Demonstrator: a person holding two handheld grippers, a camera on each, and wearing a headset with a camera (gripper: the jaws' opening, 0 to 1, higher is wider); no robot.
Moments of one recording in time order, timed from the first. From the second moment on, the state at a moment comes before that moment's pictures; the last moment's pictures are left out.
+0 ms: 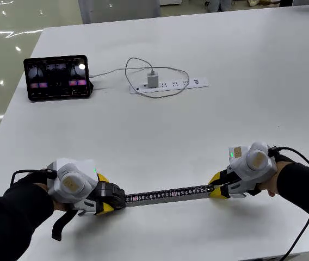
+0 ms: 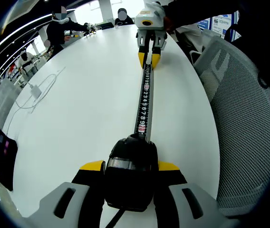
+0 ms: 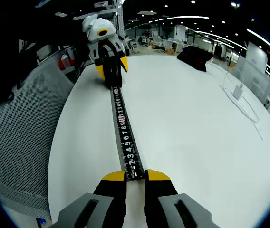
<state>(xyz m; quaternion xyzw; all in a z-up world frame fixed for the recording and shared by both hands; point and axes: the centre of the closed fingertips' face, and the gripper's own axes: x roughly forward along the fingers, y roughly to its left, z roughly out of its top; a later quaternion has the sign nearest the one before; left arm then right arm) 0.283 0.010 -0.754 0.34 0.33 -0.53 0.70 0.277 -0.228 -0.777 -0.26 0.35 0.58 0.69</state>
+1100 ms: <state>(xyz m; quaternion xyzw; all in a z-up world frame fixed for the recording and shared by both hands) 0.284 0.008 -0.755 0.34 0.33 -0.53 0.70 0.276 -0.237 -0.777 -0.26 0.35 0.57 0.69</state>
